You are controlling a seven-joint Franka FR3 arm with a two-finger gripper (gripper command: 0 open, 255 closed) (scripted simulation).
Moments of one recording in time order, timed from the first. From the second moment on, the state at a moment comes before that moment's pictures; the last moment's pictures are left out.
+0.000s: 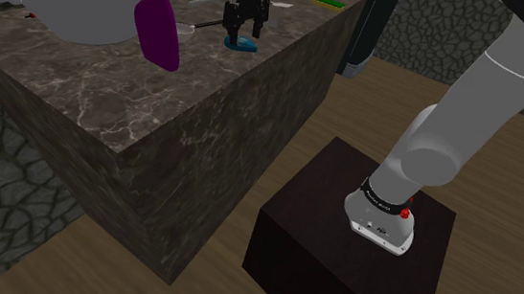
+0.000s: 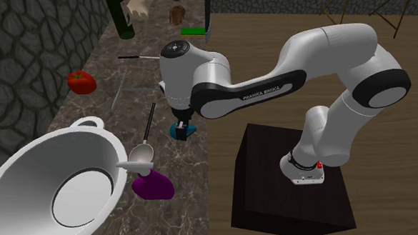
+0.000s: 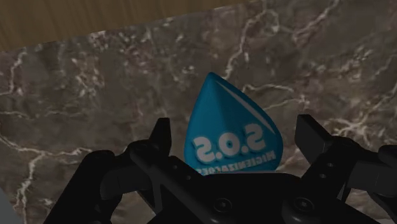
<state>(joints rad) 0.09 -0.06 0.06 -1.90 0.00 1.84 0.13</state>
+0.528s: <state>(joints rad) 0.09 -0.06 0.06 -1.93 0.00 1.87 0.13</state>
